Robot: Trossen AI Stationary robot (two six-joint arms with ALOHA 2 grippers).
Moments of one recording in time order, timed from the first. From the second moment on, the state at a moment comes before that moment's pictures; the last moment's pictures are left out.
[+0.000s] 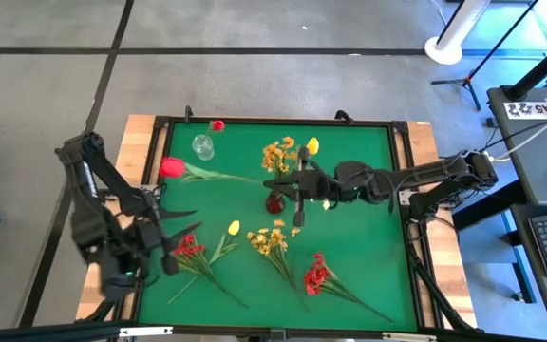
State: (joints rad) left arm -1.03 1.28 1.27 -1.11 -1.44 -0.79; right arm 0.16 1.49 1.20 0.36 0.17 -0.18
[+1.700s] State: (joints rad) left arm -0.31 1.27 0.31 1.41 -0.40 -0.02; right arm 0.12 1.37 0.74 1.07 -0.02 -0.02
